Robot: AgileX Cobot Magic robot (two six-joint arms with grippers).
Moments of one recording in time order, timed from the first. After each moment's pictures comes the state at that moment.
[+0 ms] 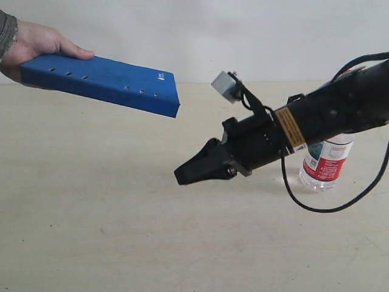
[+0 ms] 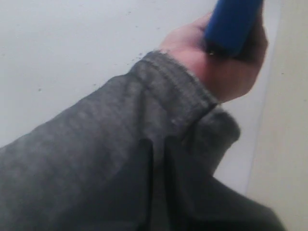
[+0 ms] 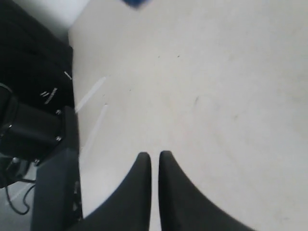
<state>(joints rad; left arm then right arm) -0.35 0.70 -0.33 -0.70 -0.34 2.07 0.35 1.82 -0.99 -1.75 -1.06 1.71</state>
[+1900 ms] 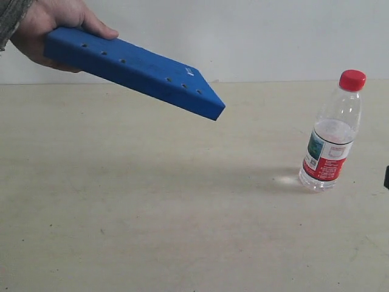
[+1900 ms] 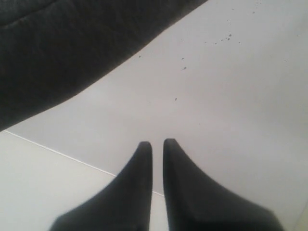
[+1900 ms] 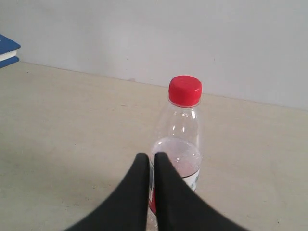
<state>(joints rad) -0.28 0.00 -0.01 -0.69 -0.35 2.07 0.35 0.63 -0.29 -1.75 0.10 1.70</state>
